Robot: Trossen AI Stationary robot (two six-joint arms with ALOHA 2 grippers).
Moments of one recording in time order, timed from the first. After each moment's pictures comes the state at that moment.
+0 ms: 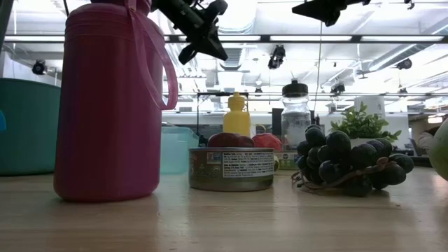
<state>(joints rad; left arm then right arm) 0.44 1.66 1.58 -0.61 0.11 -0.36 -0.21 0.83 0.77 0.00 0.05 -0.07</state>
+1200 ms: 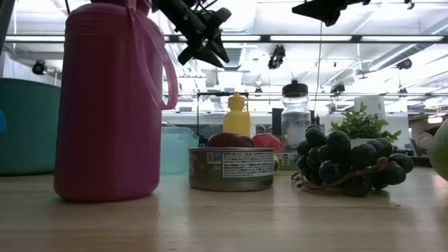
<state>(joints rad) 0.42 1.67 1.57 -0.58 -0.03 -0.31 -0.21 0.83 0.77 0.00 0.05 -0.07</state>
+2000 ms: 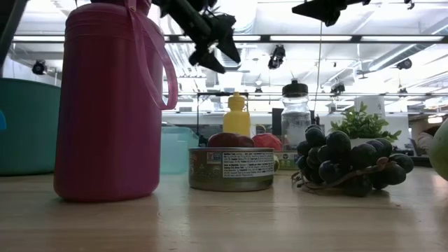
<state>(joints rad) 0.44 1.77 1.66 -0.60 -0.01 -0.08 -0.21 0.83 0.77 0.00 0.05 -0.07</state>
